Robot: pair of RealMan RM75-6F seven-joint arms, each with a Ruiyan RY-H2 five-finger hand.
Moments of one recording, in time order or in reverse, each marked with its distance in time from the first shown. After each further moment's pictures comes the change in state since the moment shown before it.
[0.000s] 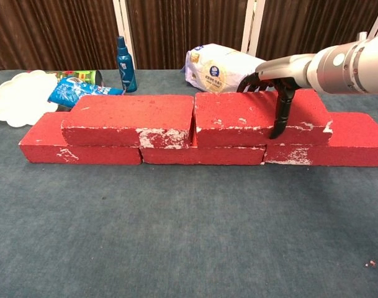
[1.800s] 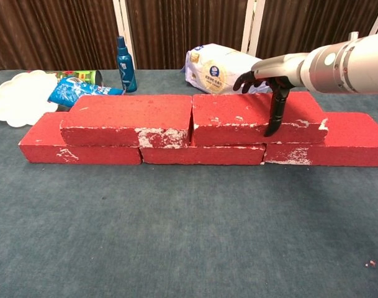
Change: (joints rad) left arm 0.001 0.003 -0.002 -0.006 -0.012 -0.003 0.007; right arm 0.021 -0.024 0.011 0.002 0.043 0.037 -0.028
